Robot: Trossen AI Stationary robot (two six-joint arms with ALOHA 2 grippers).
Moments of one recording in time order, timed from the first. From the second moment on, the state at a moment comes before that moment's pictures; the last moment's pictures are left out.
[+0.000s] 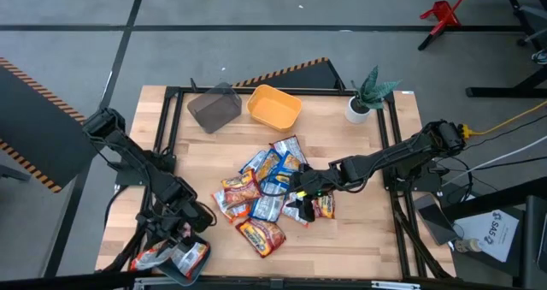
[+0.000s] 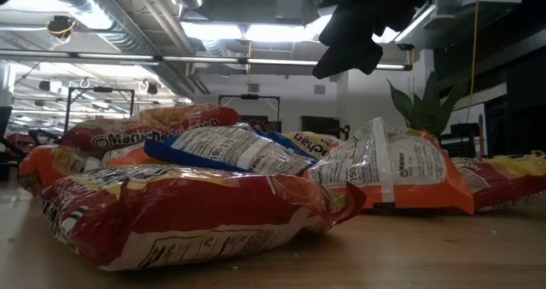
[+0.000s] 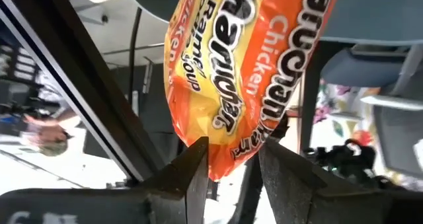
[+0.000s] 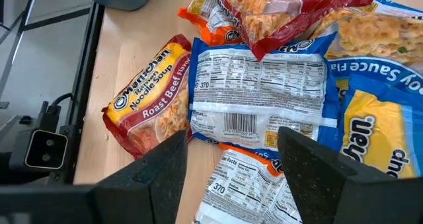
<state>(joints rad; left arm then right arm) -0.68 1.38 0.82 -0.62 1.11 -2.08 0.29 1.61 1.07 -0.22 0.01 0.41</state>
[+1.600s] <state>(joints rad) -0.78 1.63 1.03 -0.65 0.75 -2.24 0.29 1.75 1.07 0.21 -0.14 0.39</state>
